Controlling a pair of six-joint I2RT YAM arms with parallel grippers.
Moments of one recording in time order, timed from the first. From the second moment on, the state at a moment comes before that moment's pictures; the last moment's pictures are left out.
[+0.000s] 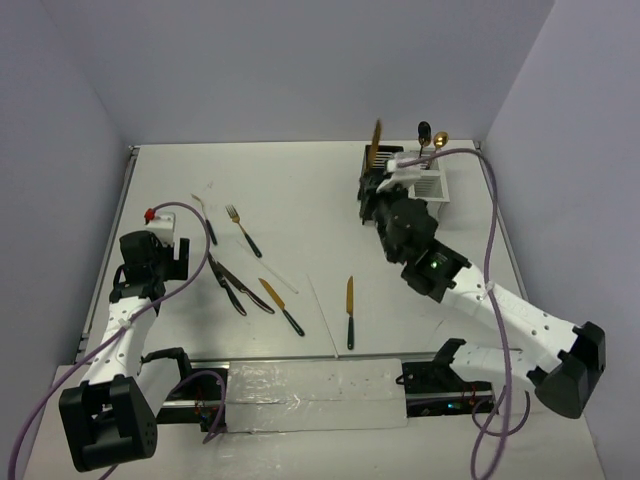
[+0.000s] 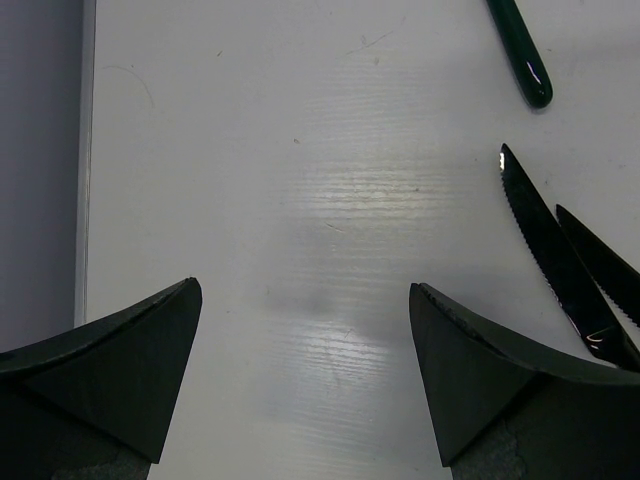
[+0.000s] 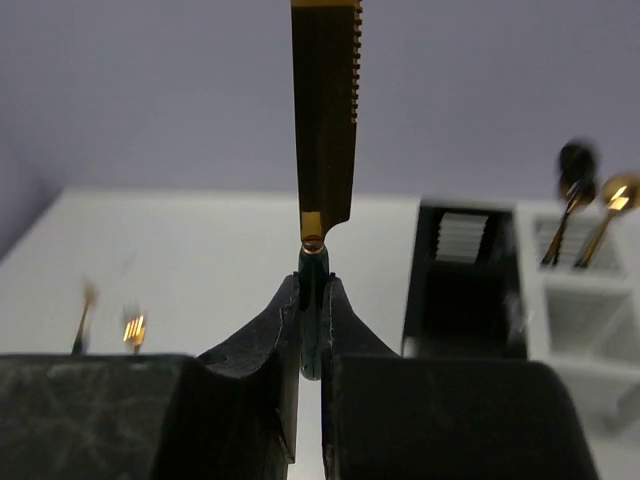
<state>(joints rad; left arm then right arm) 0.15 0.93 0.49 -0.19 -0.06 0.27 0.82 1.06 0.94 0.07 0.61 0.13</state>
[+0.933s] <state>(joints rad) 0.15 1.03 0.49 -0.16 -0.12 0.26 0.32 2.04 1.32 0.54 0.44 -0.09</state>
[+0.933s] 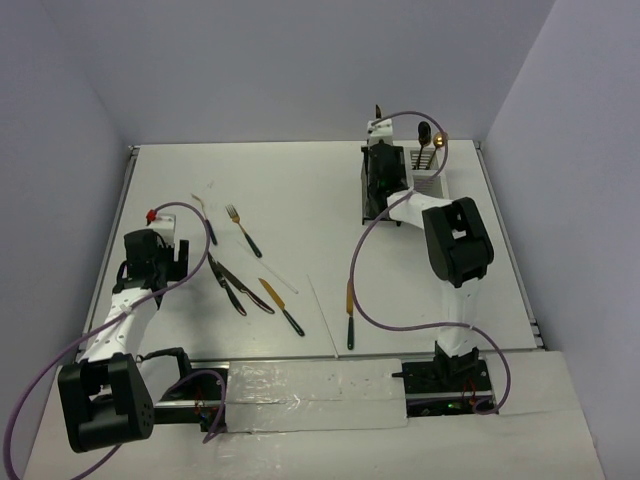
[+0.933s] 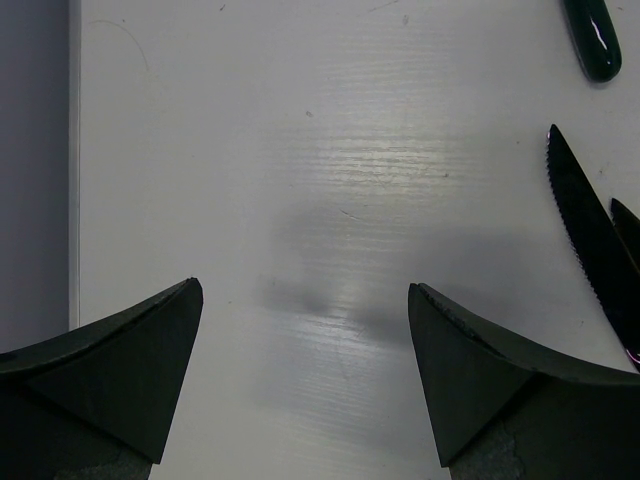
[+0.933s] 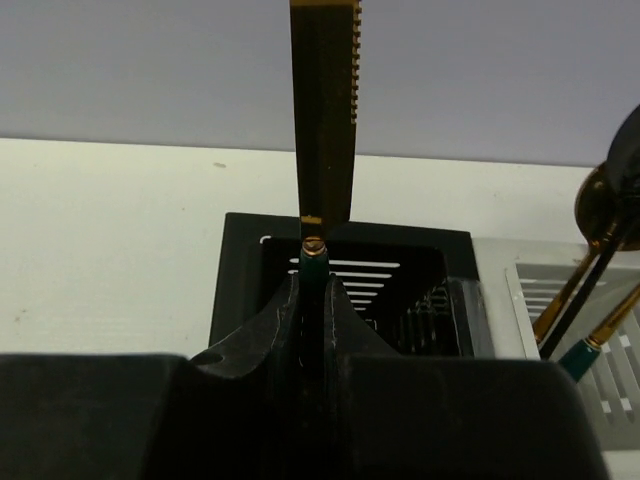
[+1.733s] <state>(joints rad) 0.15 0.99 0.49 -0.16 -0.10 0.26 0.34 1.31 1.10 0.29 0.31 0.13</state>
